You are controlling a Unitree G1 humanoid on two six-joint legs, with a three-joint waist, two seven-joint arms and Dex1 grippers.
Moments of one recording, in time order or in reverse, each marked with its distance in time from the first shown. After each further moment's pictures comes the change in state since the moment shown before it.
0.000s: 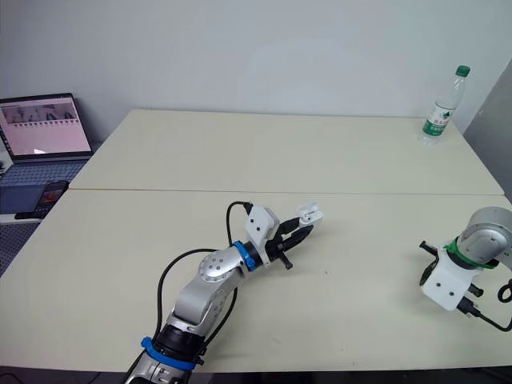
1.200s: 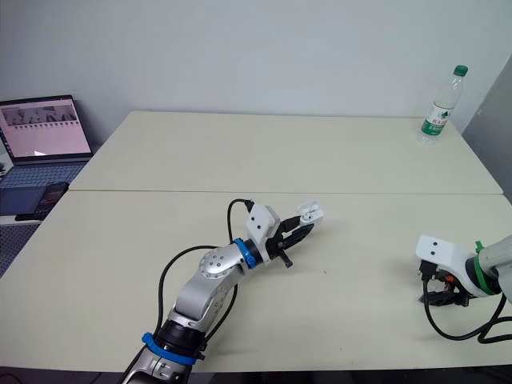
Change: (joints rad) left arm -0.027 0.005 0.003 0.036 -0.001 -0.022 -0.023; right arm 0.488 -0.062 -0.383 -0.711 0.416 1.767 -0.191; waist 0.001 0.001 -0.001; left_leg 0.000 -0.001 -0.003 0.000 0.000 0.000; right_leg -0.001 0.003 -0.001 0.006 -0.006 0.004
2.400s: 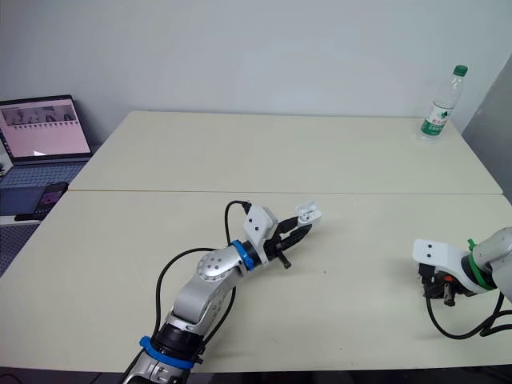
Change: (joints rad) left arm 0.023 0.006 0.000 -0.026 0.000 0.003 0.022; right arm -0.112 -0.024 0.153 0.122 -0.048 -0.132 0.068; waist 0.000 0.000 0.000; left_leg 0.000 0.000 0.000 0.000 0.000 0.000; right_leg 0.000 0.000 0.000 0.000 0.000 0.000
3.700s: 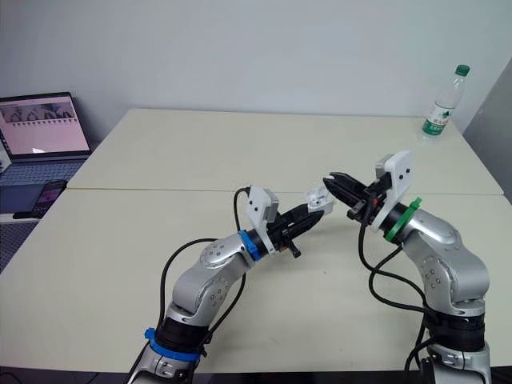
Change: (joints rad) left arm -0.061 -0.064 0.041 -0.133 -0.181 0.243 0.019; right arm -0.168 0.843 -0.406 -0.290 0.547 0.061 -0.677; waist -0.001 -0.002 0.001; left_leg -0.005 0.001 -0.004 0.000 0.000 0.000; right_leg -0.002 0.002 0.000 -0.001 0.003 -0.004
